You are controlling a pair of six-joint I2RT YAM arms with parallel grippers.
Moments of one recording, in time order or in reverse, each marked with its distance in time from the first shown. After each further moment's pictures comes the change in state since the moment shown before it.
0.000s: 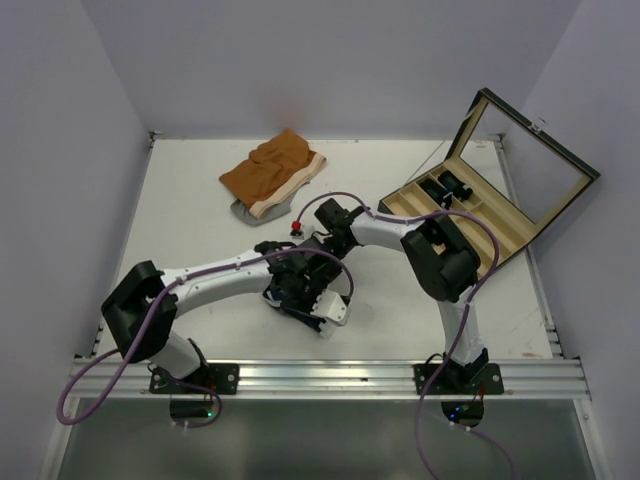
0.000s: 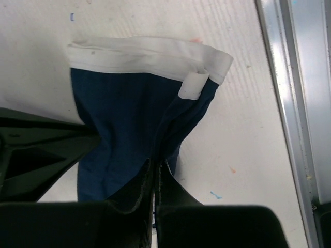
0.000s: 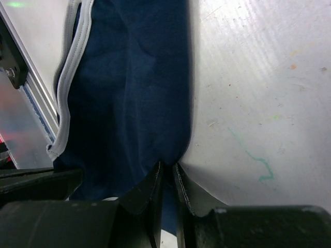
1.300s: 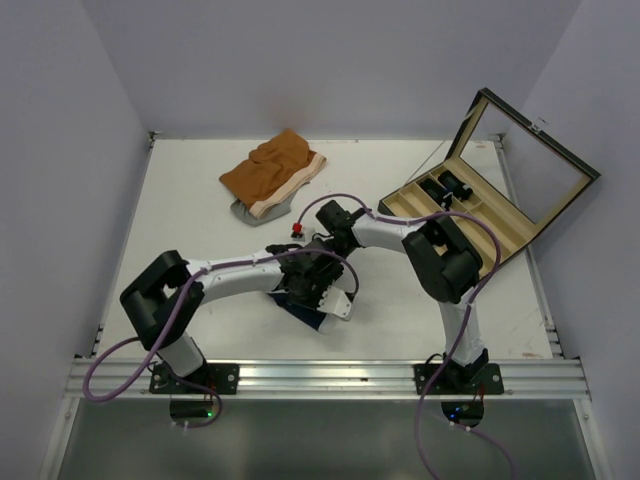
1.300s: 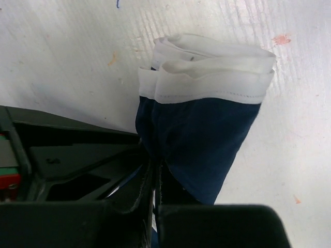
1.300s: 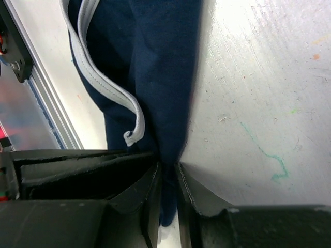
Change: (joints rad) left arm 0.031 0.119 -0.016 0.211 -0.100 0.042; right arm 0.005 -0.016 -0.035 0.018 -0.026 -0.005
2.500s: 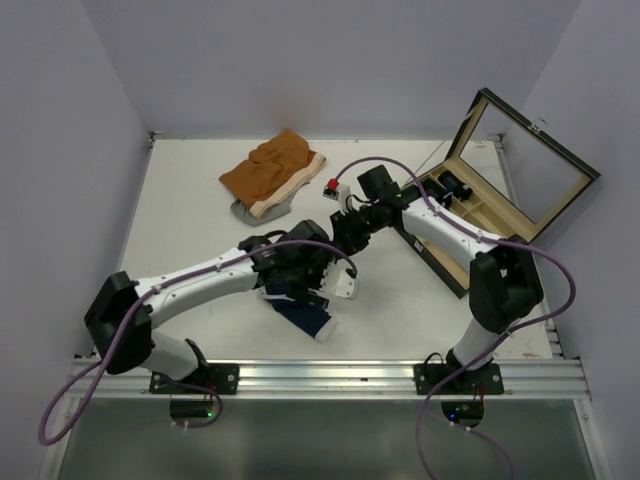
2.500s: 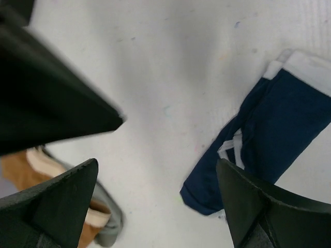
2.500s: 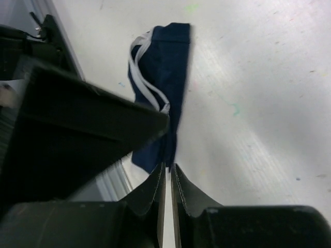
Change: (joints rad) left arm -0.020 -0.176 0.077 -0.004 -0.105 -0.043; right arm -0.169 -0.364 -0.032 -0.044 0.000 0.004
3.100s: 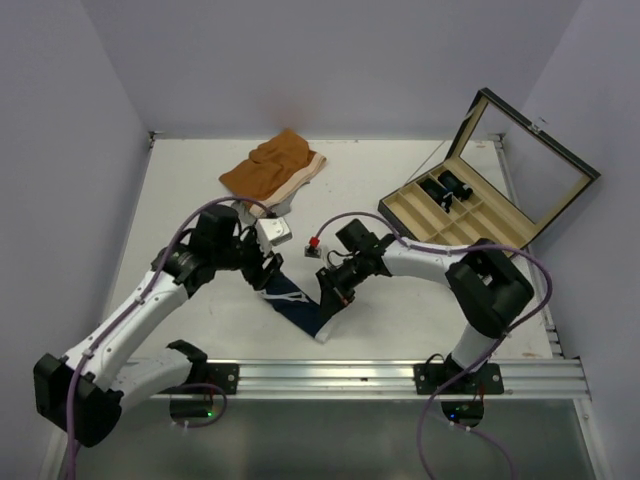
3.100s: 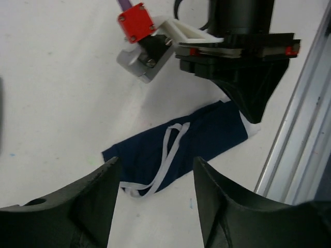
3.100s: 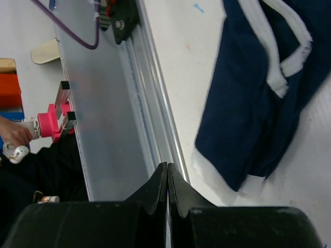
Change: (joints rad) left arm 0.459 -0.503 -0.203 0.016 0.372 -0.585; right arm 0.205 -0.024 -0.361 0.269 -0.259 0.159
